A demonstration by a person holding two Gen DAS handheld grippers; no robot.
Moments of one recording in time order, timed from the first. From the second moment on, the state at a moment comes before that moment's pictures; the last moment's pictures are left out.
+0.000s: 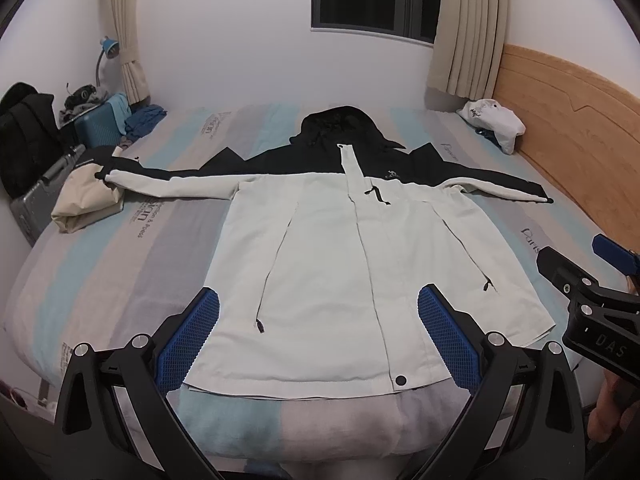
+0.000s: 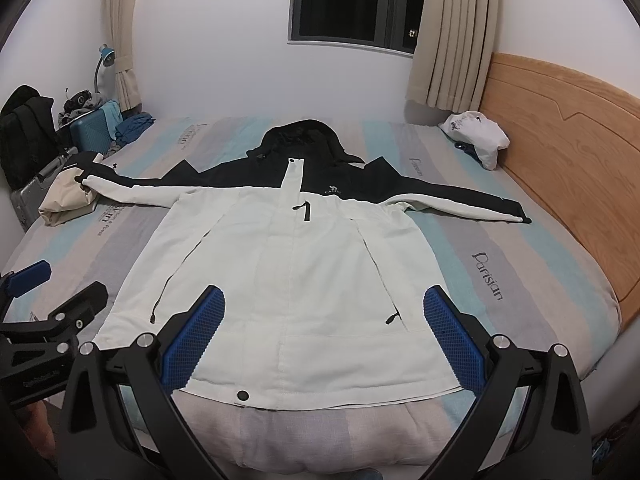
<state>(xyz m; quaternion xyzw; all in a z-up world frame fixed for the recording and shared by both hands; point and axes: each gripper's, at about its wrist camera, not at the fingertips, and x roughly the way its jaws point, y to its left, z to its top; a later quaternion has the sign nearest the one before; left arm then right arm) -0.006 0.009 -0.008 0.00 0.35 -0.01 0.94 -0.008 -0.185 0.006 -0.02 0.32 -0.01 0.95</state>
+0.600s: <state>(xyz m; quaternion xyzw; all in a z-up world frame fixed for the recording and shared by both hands) -0.006 0.010 -0.006 0.00 0.35 -0.01 0.94 -0.005 -0.188 0.004 -0.02 0.32 -0.01 0.95</state>
